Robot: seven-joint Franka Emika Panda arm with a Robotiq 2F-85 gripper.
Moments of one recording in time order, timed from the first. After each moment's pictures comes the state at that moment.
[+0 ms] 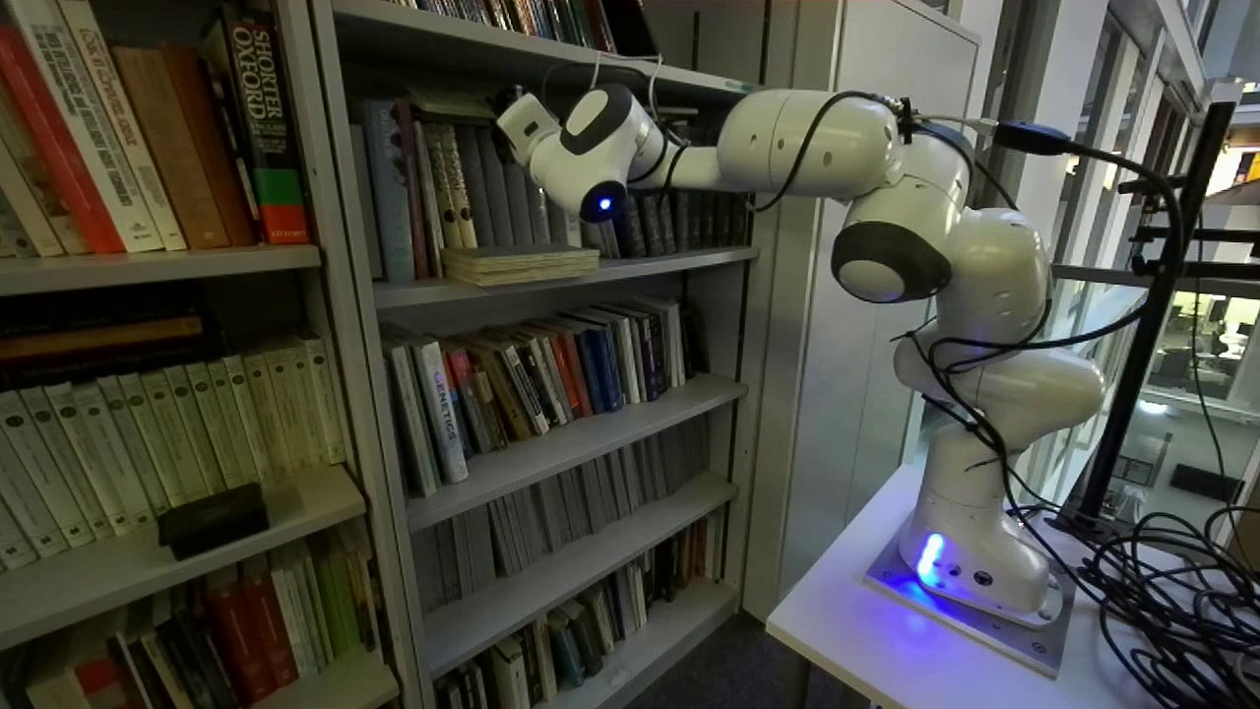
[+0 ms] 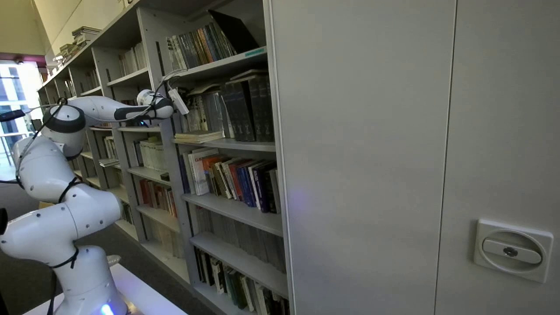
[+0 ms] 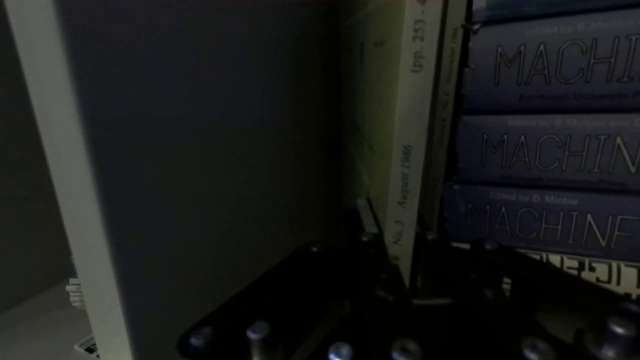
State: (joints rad) arm -1.59 -0.74 1.59 -1.39 -1.89 2.78 1.02
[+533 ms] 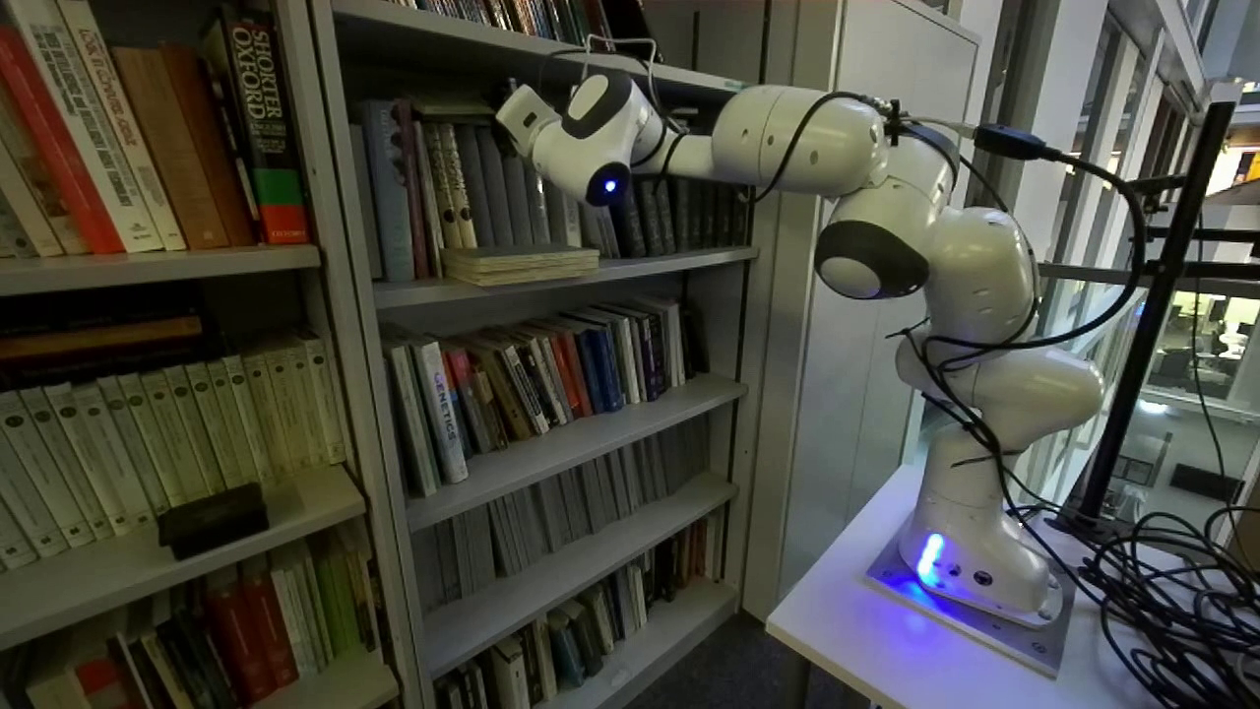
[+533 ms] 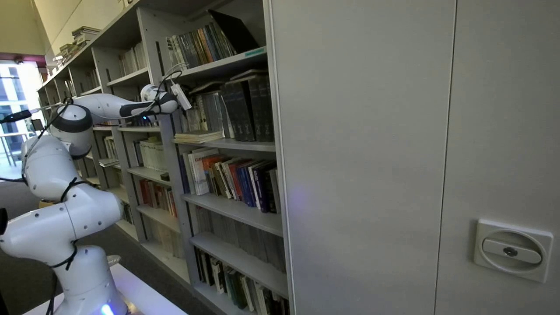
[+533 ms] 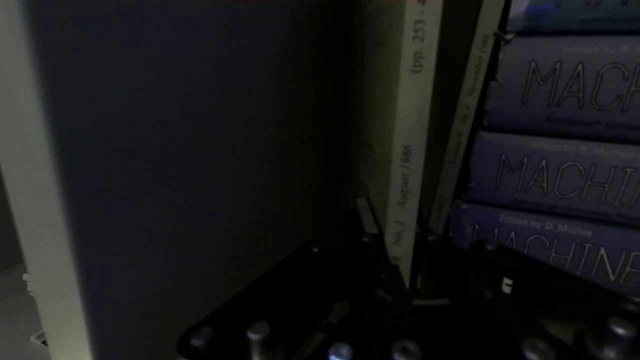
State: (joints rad) arm -1.68 -0.74 1.61 -1.29 -1.89 2.90 0.93
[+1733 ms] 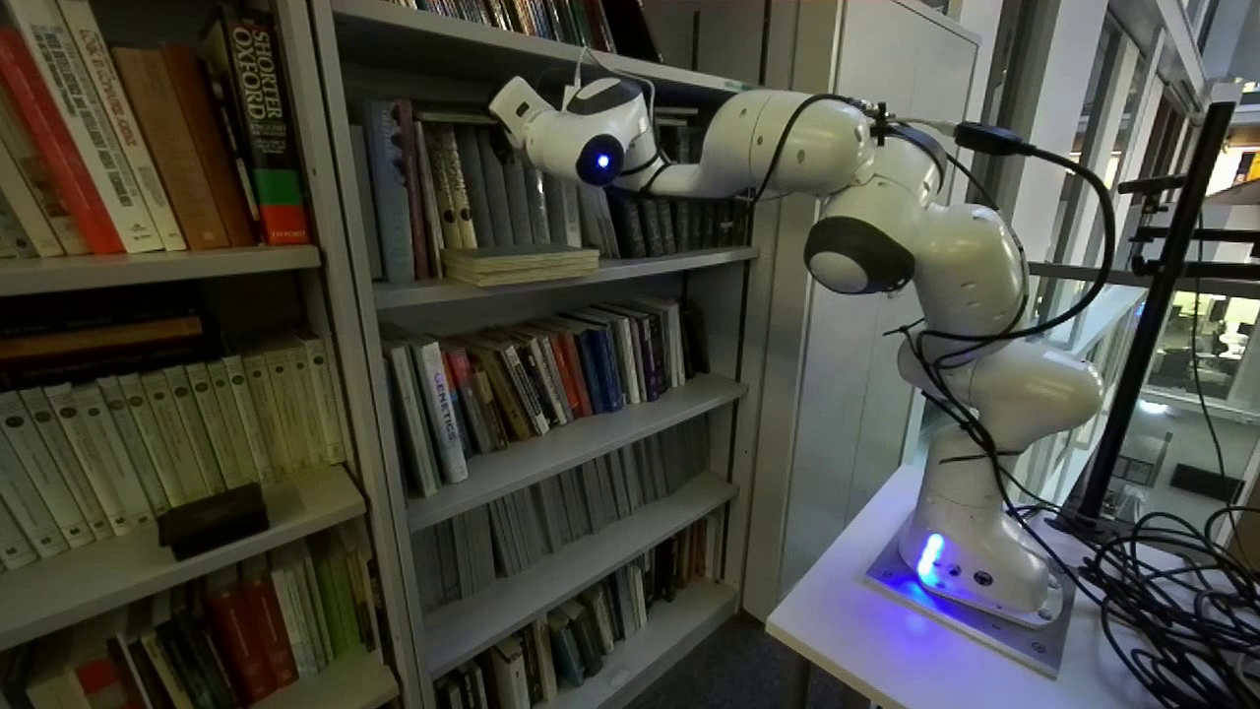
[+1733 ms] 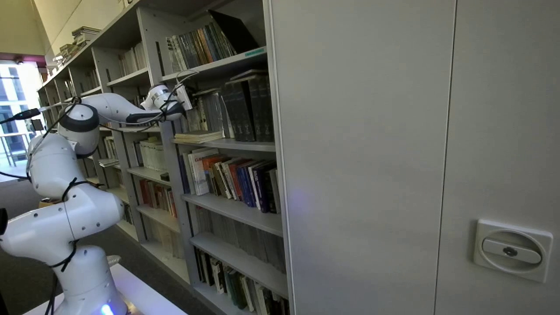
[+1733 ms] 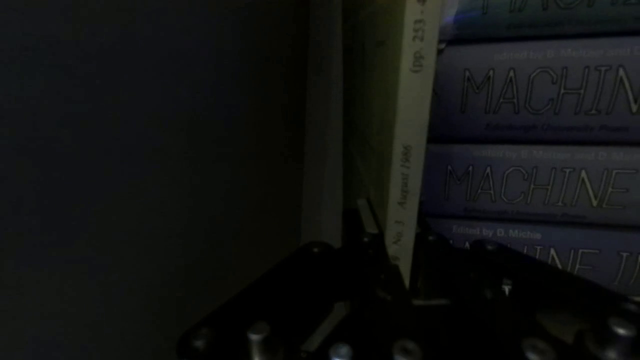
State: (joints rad) arm -1.77 -0.72 1.67 -1.27 -1.41 2.99 0.50
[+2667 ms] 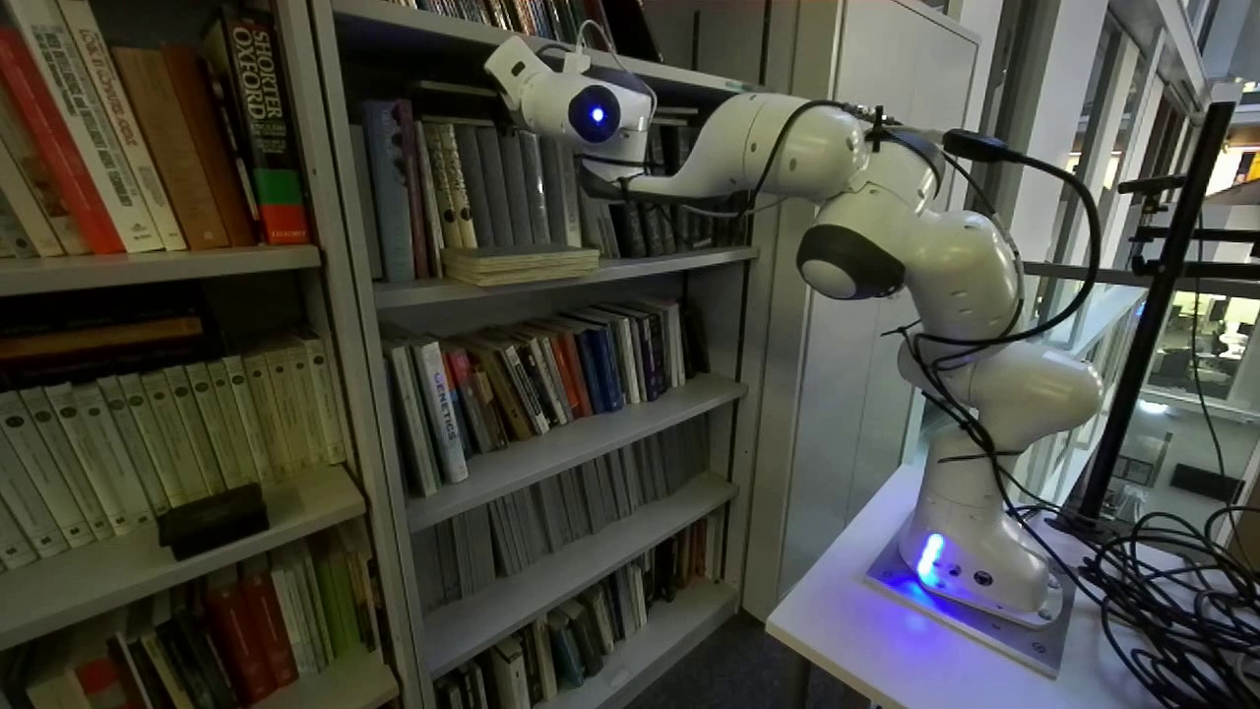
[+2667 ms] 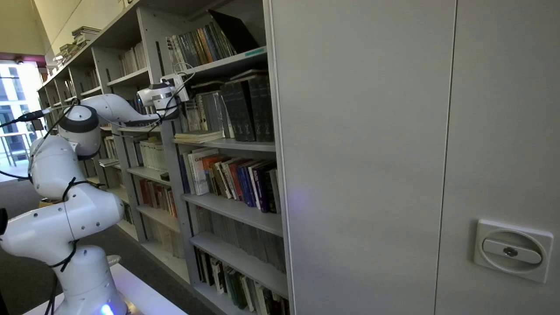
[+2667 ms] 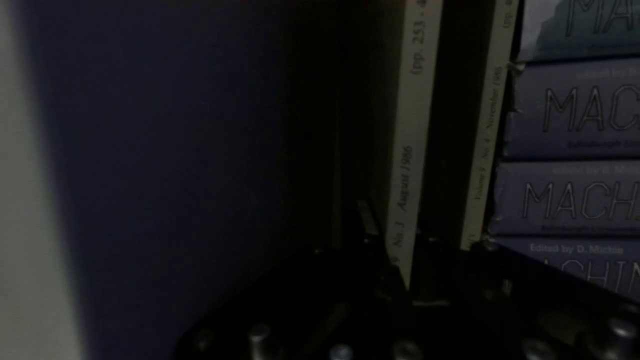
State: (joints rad) arm -1.78 -0.76 1.60 -1.25 -0.79 2.99 -0.03
